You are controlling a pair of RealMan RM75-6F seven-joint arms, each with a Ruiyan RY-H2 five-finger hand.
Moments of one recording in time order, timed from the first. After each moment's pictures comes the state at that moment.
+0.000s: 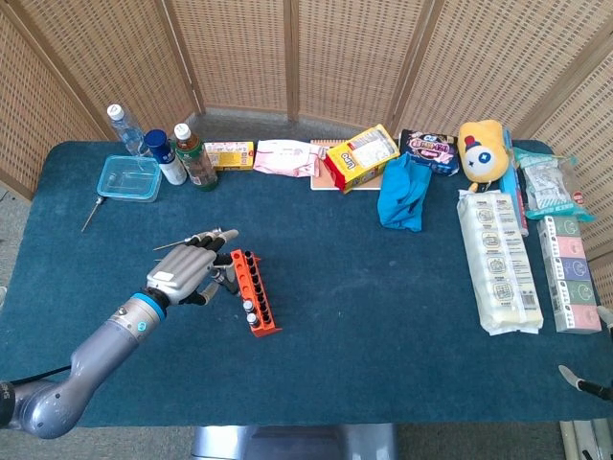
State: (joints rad) left arm -0.99 -0.98 -0.11 -2.13 0.68 0.87 0.33; right arm -0.07 -1.13 0.10 -1.52 -1.33 1.47 0.17
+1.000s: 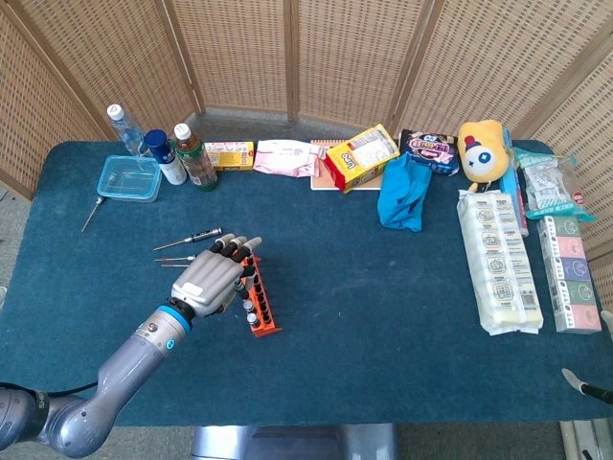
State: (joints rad) left arm -1.10 -1.09 -0.07 -2.22 0.56 1.08 0.66; right arm -0.09 -1.14 0.10 -1.49 -1.32 1.46 0.21
